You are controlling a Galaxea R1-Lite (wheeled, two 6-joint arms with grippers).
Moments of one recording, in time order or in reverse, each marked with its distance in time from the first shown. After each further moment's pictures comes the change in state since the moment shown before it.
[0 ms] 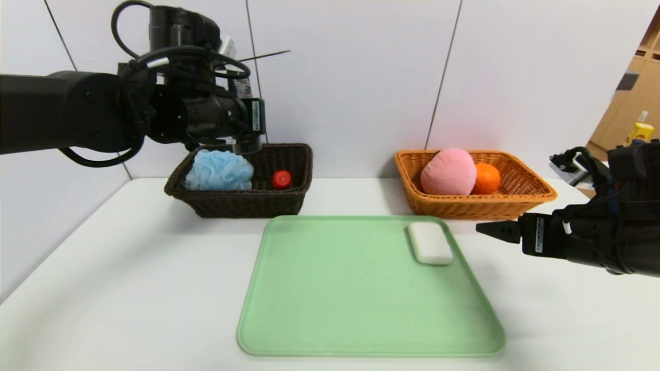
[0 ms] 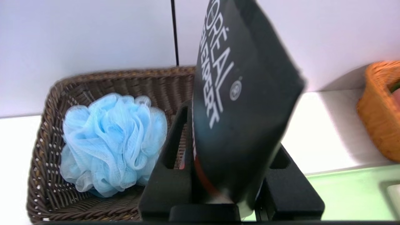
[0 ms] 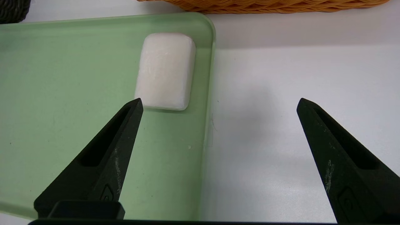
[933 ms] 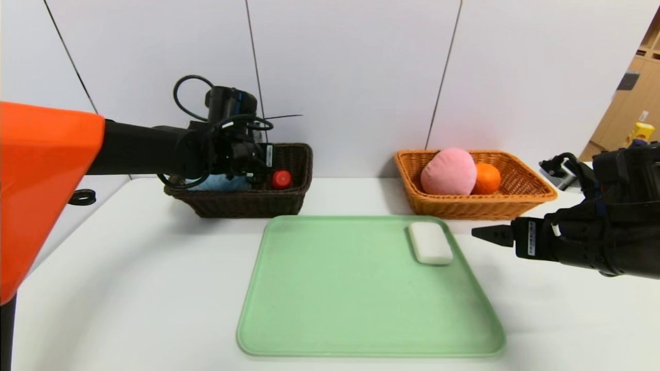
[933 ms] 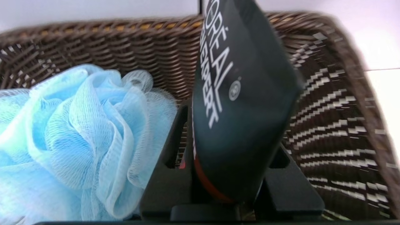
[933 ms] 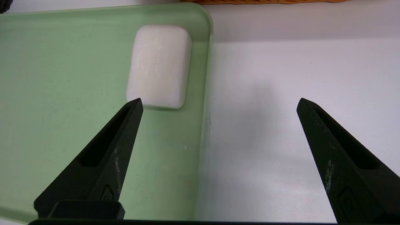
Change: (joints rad) left arm 0.071 0.274 -0.065 -0.064 -0.011 0.003; right arm 0.007 0.035 0.000 -0.001 -0.002 -0.005
